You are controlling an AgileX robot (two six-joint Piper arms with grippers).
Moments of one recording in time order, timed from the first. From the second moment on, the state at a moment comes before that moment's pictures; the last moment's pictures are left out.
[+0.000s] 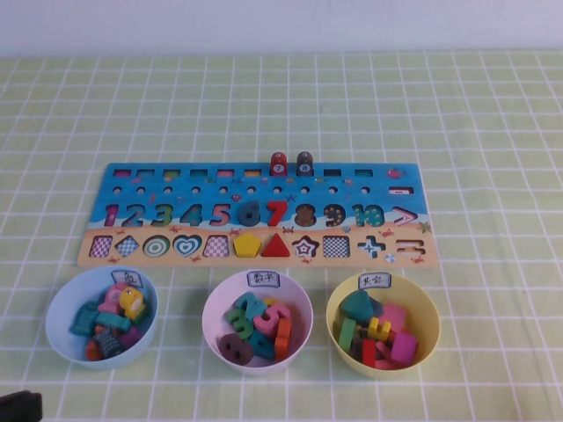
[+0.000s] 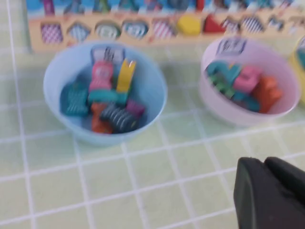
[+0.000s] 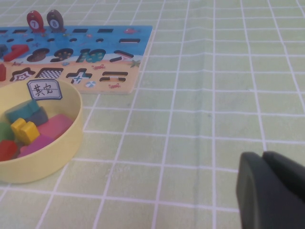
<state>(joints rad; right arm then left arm) 0.14 -0.01 0.03 0.19 0.39 -0.05 -0.41 0.32 -0.47 -0.07 0.83 -0.19</state>
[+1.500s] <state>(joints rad) 0.14 -0.01 0.03 0.19 0.39 -0.05 -0.21 -0.01 0.02 0.11 0.35 -0.10</state>
